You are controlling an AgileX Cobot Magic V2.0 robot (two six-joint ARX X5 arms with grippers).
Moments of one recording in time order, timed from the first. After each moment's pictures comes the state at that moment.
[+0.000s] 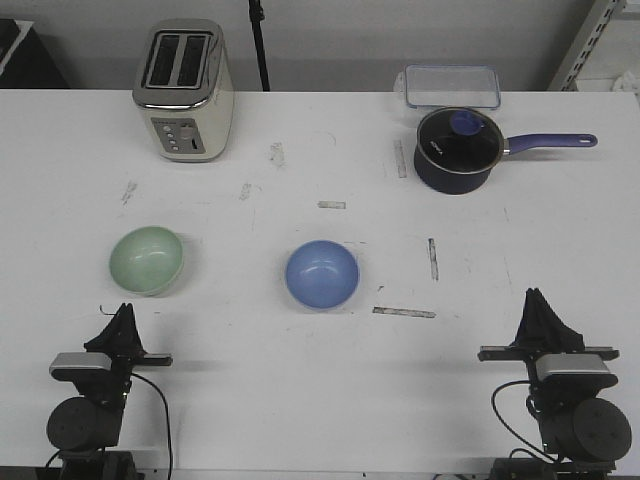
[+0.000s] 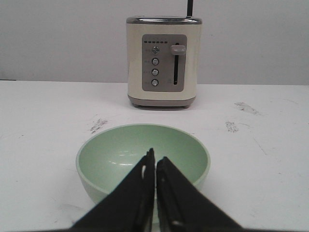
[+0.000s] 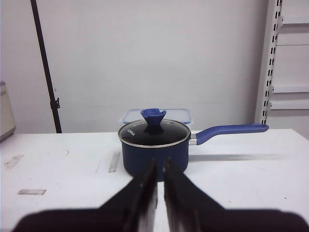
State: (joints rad) left arm -0.01 0.01 0.03 0.15 -0.03 -0.01; right arm 0.01 0.21 0.40 -0.12 -0.03 0.05
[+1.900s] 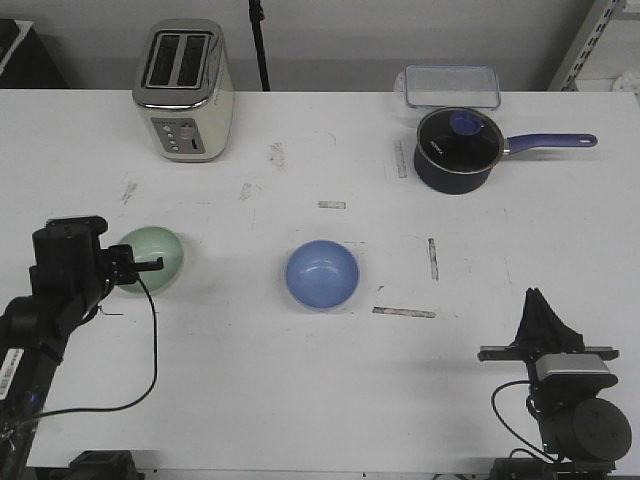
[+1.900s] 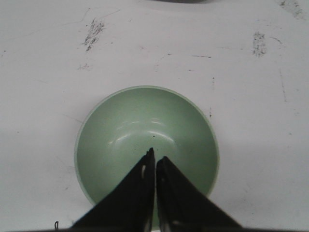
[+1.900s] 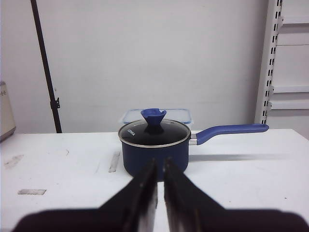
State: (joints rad) left arm 0.03 1.10 1.08 -0.58 -0.03 -0.07; right arm 0.01 0.21 0.40 -0.12 -0.03 0.05
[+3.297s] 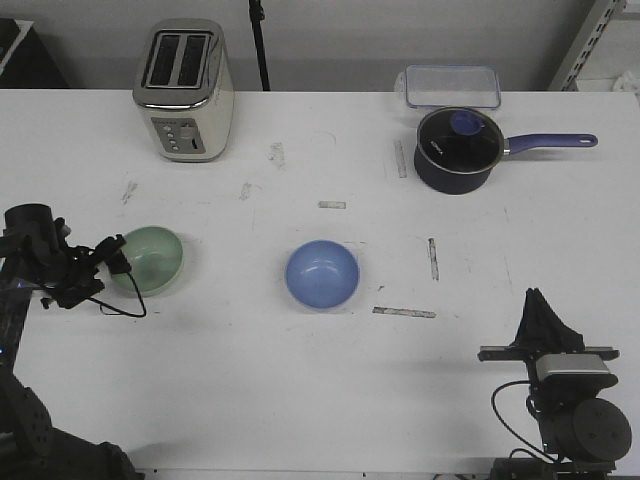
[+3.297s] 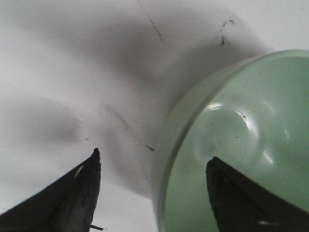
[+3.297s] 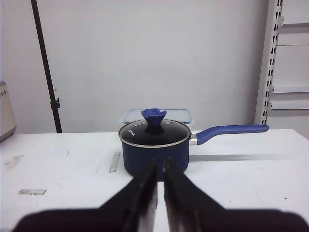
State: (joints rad) left arm 0.36 1.60 1.22 -0.76 0.31 -0.28; right arm 0.01 0.21 0.40 -0.12 -0.03 0.05
